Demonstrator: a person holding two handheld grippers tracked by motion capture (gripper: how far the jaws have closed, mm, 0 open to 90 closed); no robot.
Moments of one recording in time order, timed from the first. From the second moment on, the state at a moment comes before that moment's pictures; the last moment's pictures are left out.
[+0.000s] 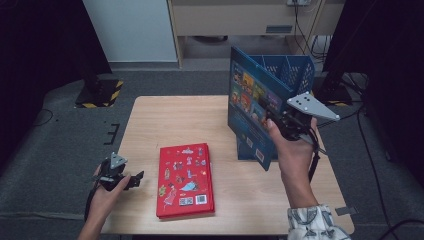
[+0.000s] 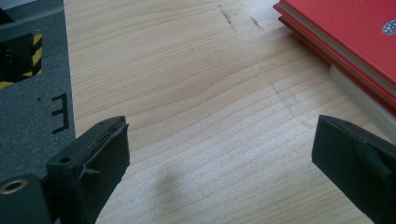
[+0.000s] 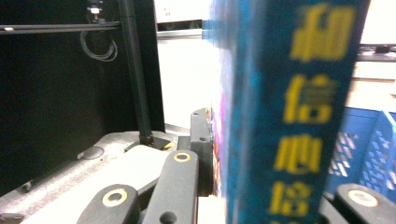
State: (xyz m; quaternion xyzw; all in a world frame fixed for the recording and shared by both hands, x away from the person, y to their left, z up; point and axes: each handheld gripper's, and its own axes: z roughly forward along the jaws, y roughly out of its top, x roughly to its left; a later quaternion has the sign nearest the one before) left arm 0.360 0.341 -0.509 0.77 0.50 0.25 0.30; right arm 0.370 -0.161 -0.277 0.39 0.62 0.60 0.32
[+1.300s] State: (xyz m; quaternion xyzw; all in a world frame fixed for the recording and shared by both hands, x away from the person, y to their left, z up) left arm 0.360 0.340 -0.508 0.77 0.50 0.26 0.30; right arm 0.453 -0.166 -0.297 0.47 0.59 0.55 0.36
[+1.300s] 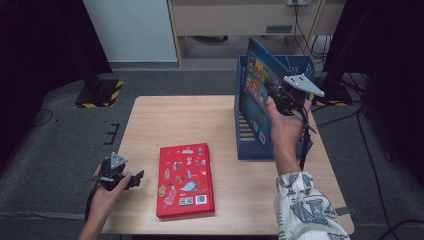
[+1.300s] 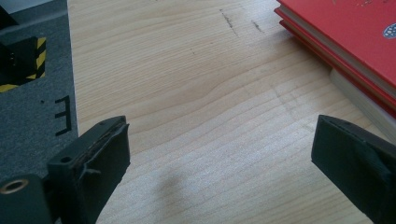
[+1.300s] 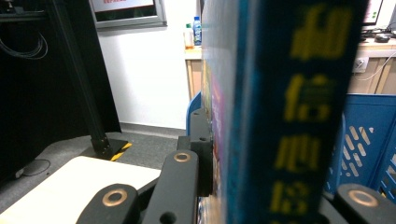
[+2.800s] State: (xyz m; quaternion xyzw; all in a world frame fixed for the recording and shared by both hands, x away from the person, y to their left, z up) left arm 0.360 0.338 -0.510 0.78 0.49 0.26 0.29; right arm 0.497 -0.149 -0.319 0.46 0.58 0.55 0.38
